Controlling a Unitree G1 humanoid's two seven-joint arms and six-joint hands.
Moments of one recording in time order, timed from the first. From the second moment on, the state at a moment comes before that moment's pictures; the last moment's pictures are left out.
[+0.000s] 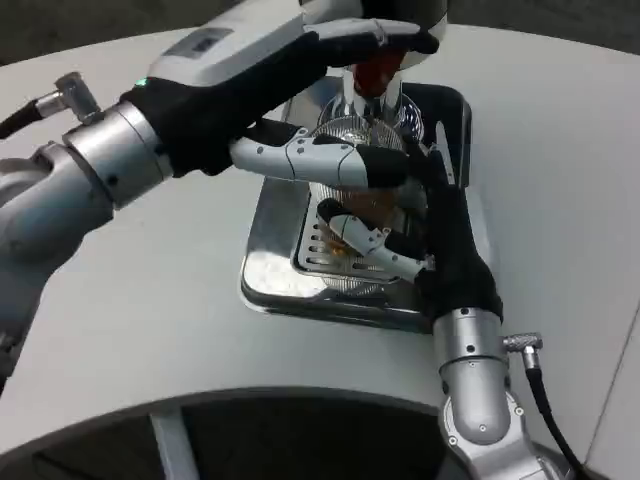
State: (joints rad) left arm -0.88 0.66 -0.14 0.23 0.23 -0.47 -0.47; right arm -0.60 0.06 0.10 0.46 -0.30 -0.20 -0.35
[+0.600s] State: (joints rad) left arm -0.89 0.66 -0.14 0.23 0.23 -0.47 -0.47; right arm -0.62 0.07 0.12 0.49 -0.31 -0.20 -0.35
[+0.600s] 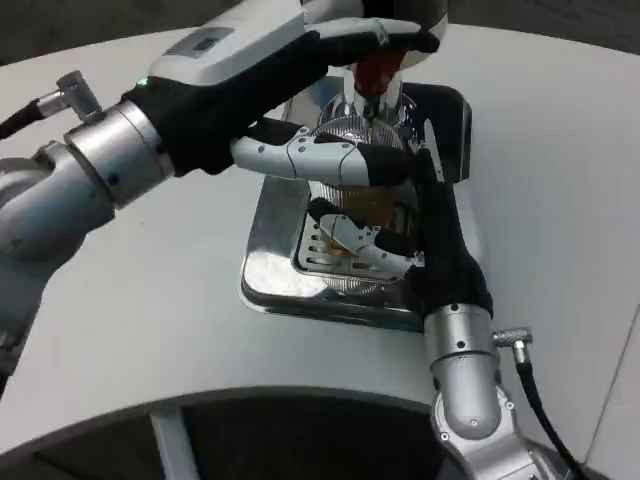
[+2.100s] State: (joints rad) left arm -0.82 0.59 -0.09 0.17 0.07 -0.26 -0.49; right arm -0.68 0.07 0.12 0.58 -0.33 -0.20 -0.44
